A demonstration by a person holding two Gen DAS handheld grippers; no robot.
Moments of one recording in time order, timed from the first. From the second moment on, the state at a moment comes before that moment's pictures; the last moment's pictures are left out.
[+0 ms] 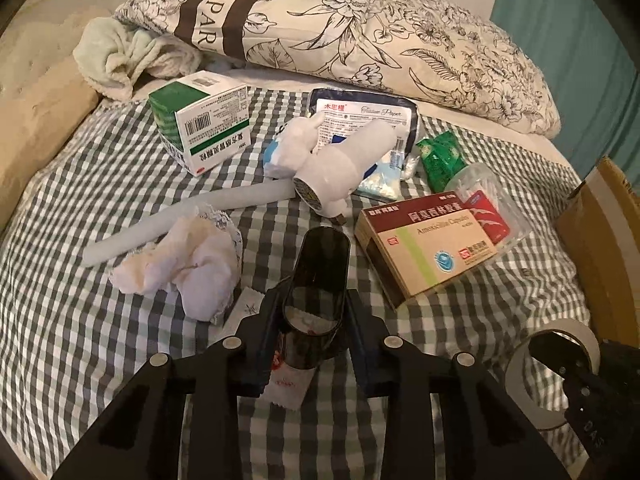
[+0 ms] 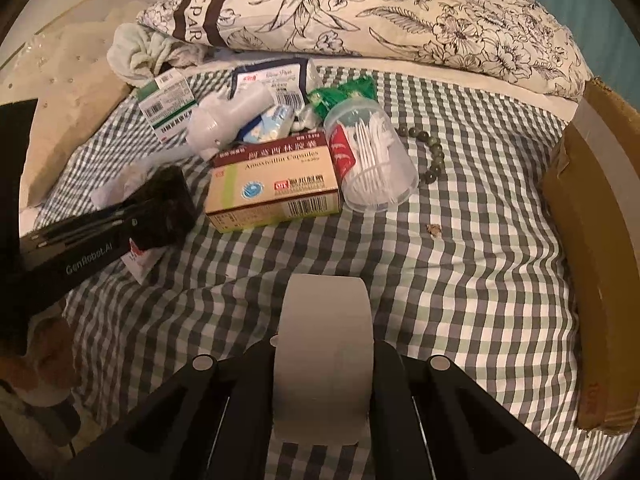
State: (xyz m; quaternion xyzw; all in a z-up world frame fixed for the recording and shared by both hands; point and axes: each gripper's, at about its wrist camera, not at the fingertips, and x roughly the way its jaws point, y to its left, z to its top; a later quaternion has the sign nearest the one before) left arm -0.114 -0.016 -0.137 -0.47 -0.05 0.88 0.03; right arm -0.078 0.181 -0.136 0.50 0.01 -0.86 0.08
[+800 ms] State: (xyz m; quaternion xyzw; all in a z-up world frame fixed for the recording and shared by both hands) left arm -0.062 -0.005 -0.063 -0.42 -0.04 0.91 0.03; right arm -0.045 0.172 -0.068 0.43 0.01 -0.90 0.10
